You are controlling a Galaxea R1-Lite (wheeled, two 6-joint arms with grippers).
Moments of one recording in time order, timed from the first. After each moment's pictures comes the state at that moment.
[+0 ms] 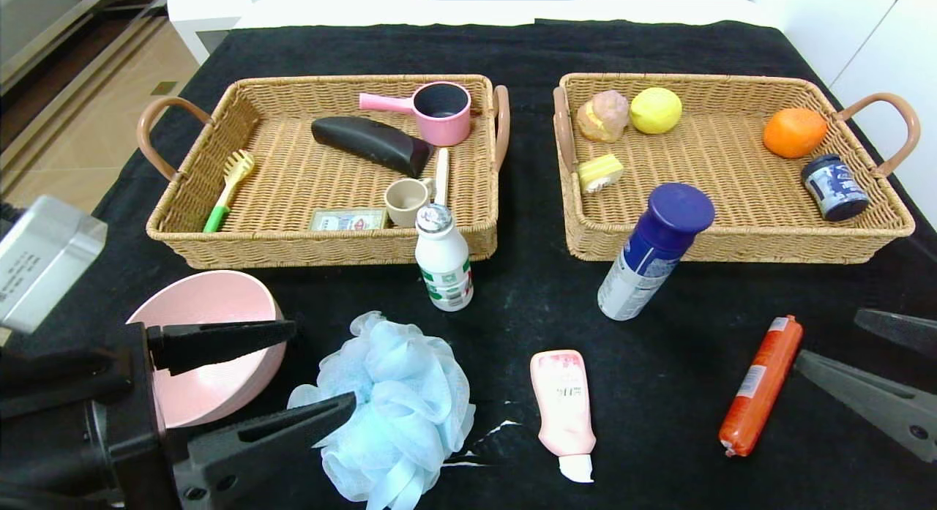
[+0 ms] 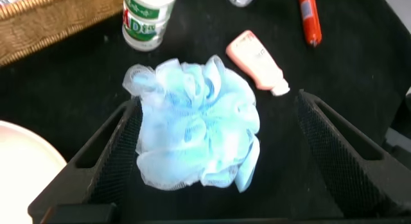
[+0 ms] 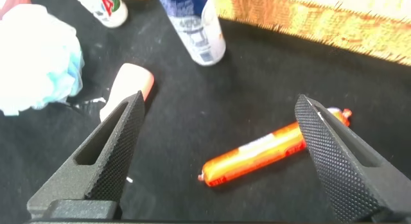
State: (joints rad) left arm -0.49 1.07 -0.66 -0.17 -0.30 0.01; right arm 0.38 0.98 -0.53 -0.31 0.14 0.05
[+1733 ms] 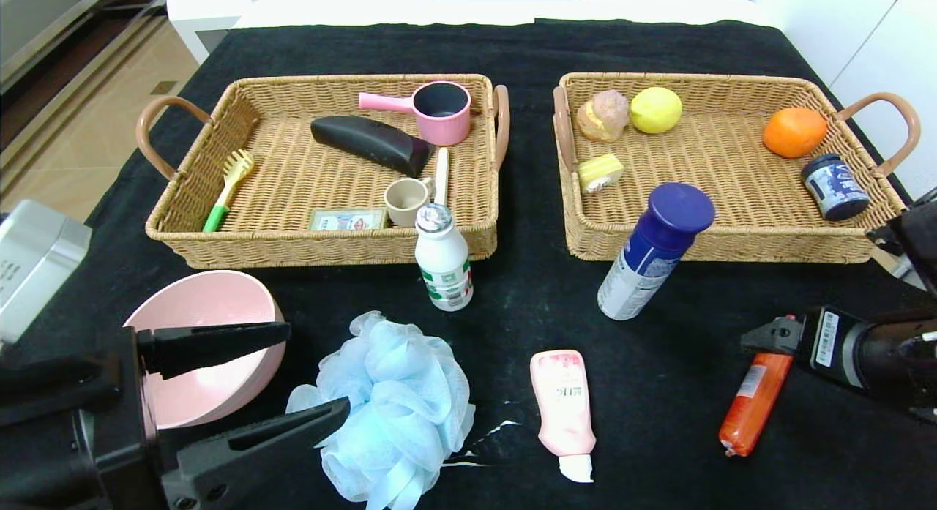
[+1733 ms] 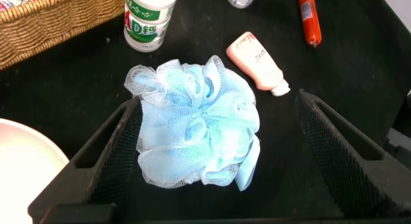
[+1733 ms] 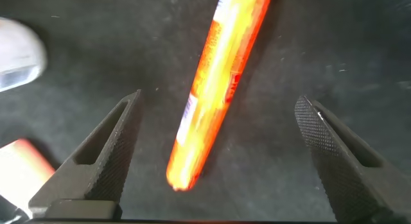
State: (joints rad) left arm -0.50 1.05 -0.65 -0.18 -0.30 0.02; right arm 0.40 1.43 -1.03 0.46 -0.26 0.77
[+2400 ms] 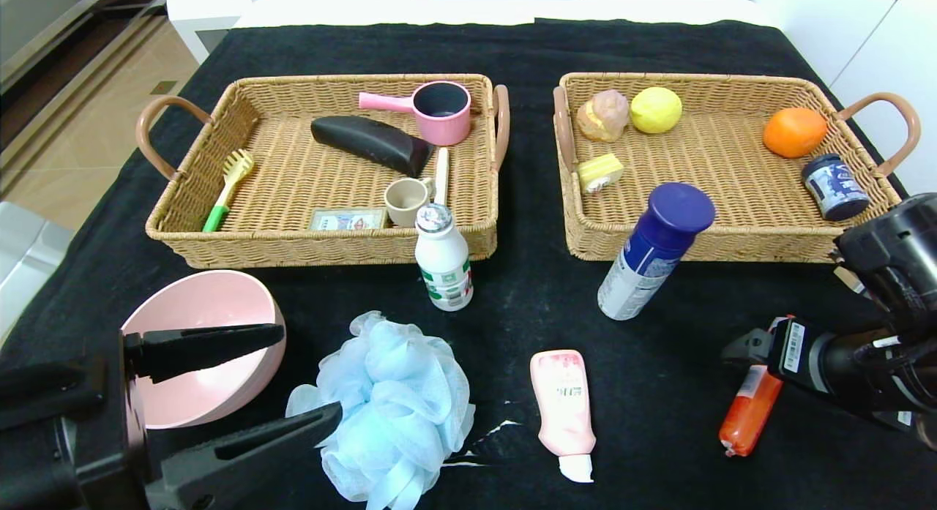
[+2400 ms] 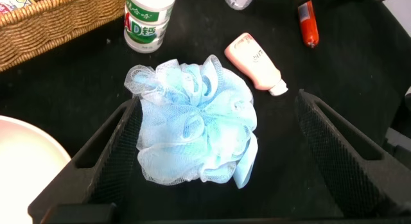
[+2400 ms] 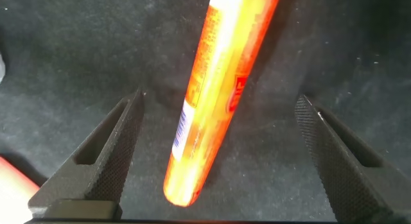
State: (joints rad) left arm -0.50 1.03 -0.64 -0.17 -0.30 0.02; right arm 0.38 1.50 -1.03 0.45 -0.22 0.81
